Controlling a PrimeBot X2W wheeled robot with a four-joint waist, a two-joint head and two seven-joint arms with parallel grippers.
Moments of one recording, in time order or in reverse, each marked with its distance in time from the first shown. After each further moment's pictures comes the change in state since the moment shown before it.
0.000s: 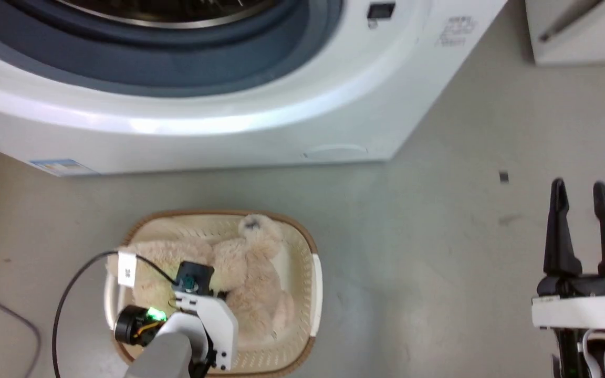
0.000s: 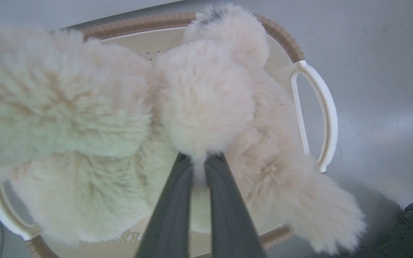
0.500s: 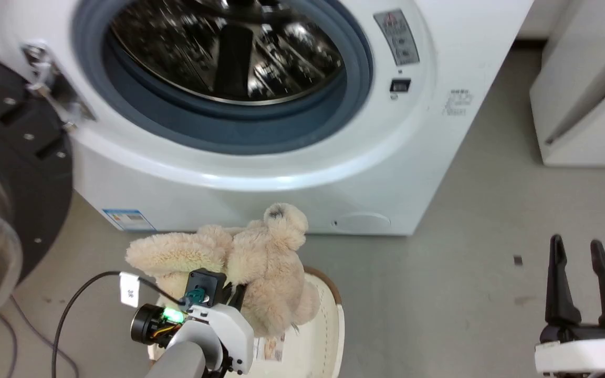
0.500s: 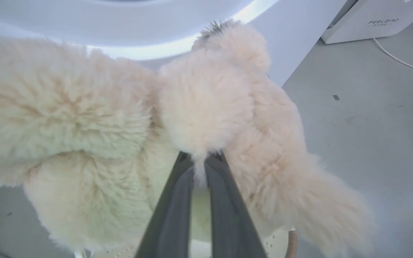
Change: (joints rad) left arm 0.160 0.019 0.014 -0.325 0.018 0.034 -0.028; right arm 0.131 0.000 -0.032 0.039 -0.007 0.000 0.000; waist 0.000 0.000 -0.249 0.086
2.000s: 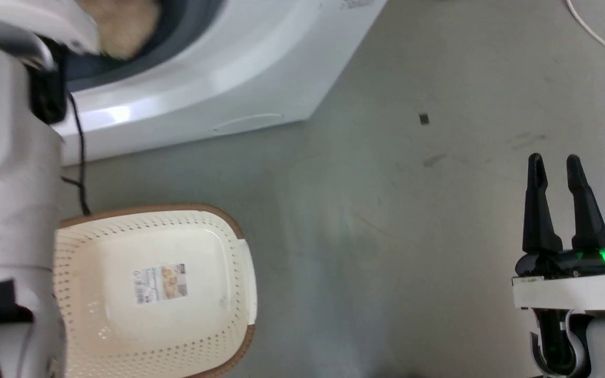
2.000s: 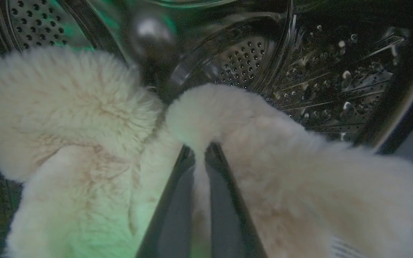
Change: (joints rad) left arm -0.662 0.186 0.365 -0.199 0.100 0.065 -0.001; right arm -0.195 0.000 0.118 -0.044 0.105 0.000 0.000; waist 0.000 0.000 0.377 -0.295
